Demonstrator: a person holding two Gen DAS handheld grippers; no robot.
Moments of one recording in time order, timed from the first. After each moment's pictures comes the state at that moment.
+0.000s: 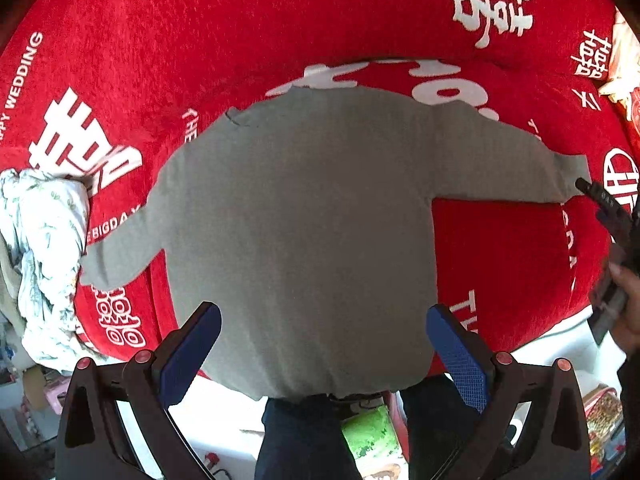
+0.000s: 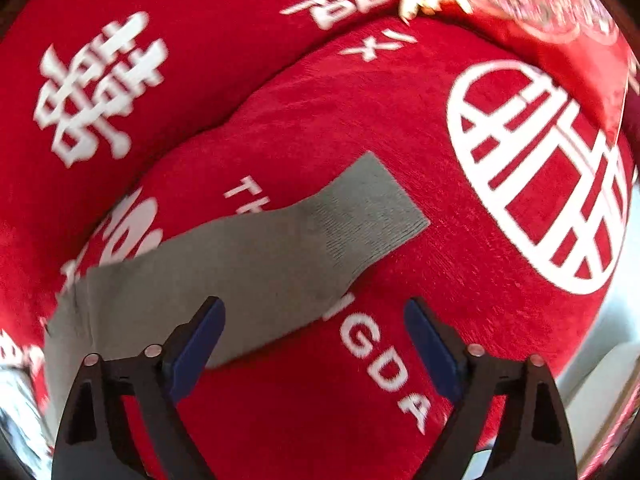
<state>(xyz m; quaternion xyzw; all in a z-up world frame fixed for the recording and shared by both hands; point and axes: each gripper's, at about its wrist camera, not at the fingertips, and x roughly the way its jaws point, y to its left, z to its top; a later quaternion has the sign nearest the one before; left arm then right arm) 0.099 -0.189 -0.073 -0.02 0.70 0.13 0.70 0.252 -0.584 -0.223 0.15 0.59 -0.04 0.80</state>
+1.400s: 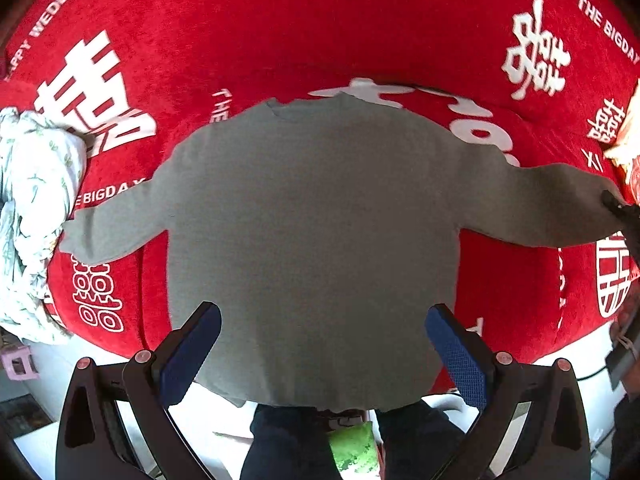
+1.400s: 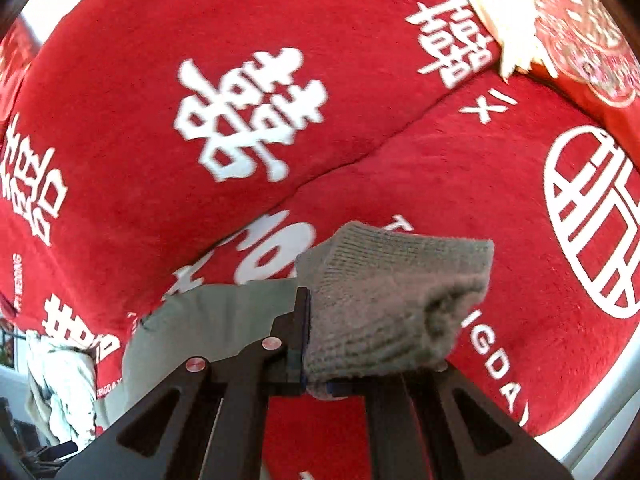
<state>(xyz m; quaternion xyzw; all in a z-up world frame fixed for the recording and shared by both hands) 0.067 -0.112 -0.073 -0.11 0.66 0.16 0.73 0.255 -0.473 -0.103 0.18 0.53 0.10 0.82</state>
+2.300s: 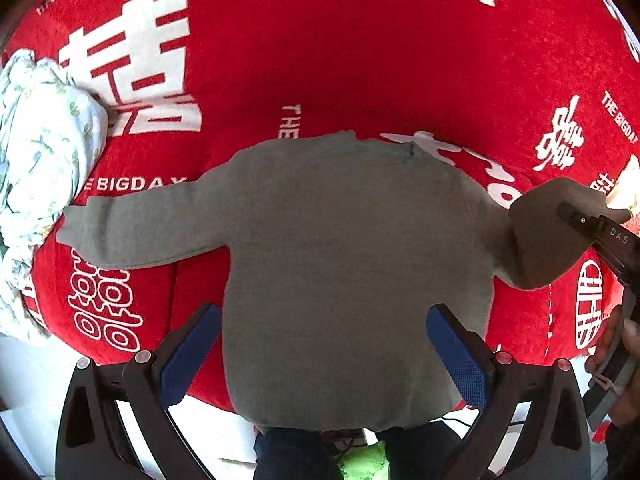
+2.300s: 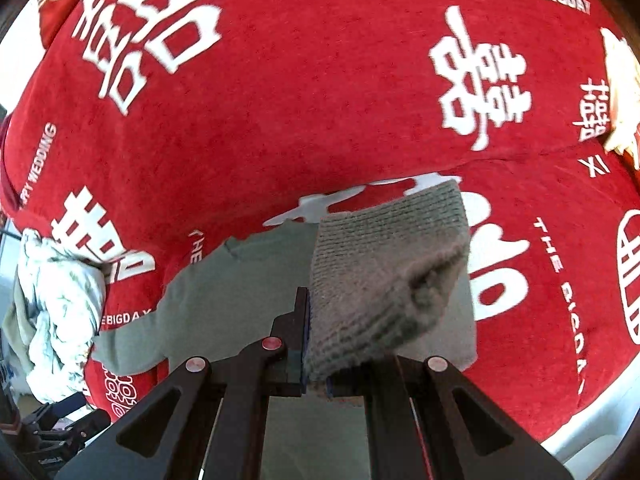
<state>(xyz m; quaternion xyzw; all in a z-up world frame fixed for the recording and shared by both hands) 0.015 0.038 -0.065 -0.20 0.61 0.15 0.75 0.203 -0.222 -0.068 0.05 0.57 0.18 0.80</state>
